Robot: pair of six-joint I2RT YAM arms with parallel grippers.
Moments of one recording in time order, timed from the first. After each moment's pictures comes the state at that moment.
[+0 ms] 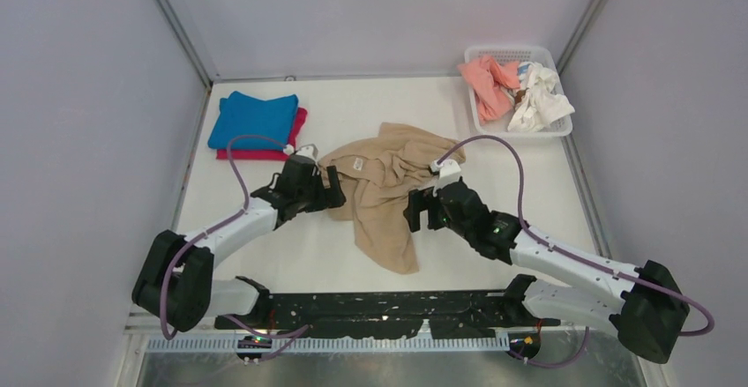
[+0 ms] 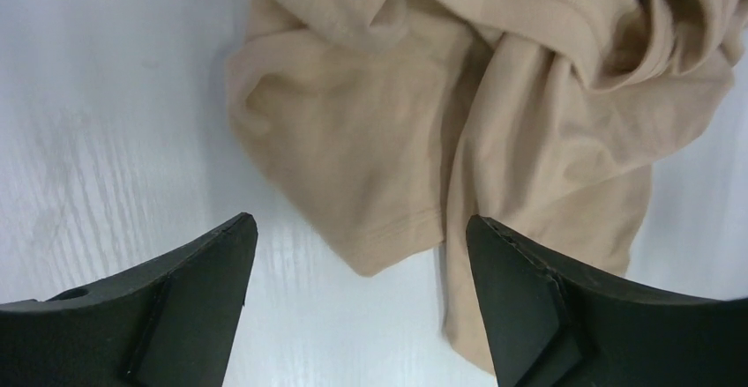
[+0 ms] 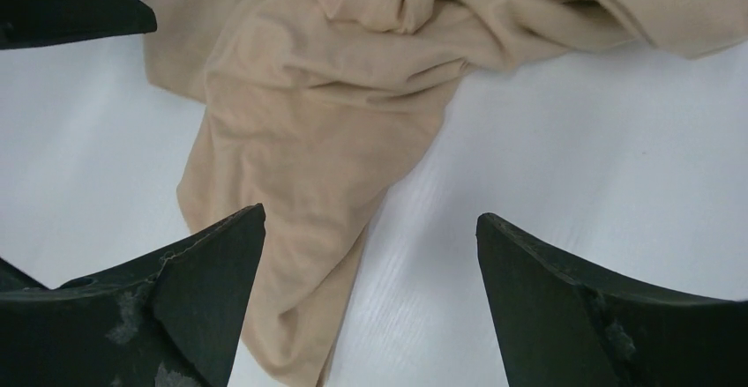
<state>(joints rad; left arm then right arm) -0.46 1.31 0.68 -0.17 -0.01 -0.56 0.81 1.00 0.58 -0.15 0.25 0.39</state>
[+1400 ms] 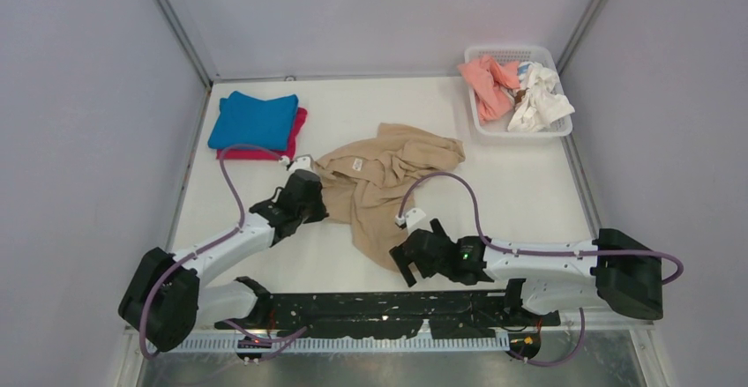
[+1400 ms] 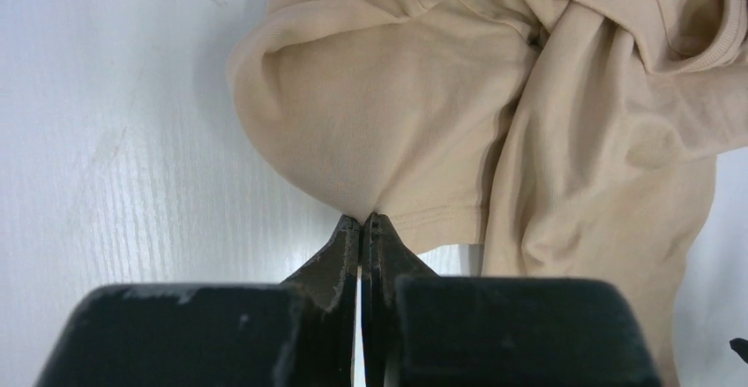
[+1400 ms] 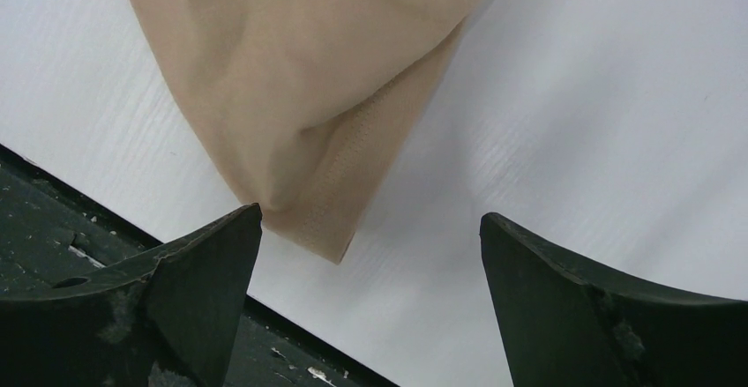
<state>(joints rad) -0.57 1.18 0.57 -0.21 -0.22 -0.63 1.23 1.19 0.53 -0.33 0.33 0.50</state>
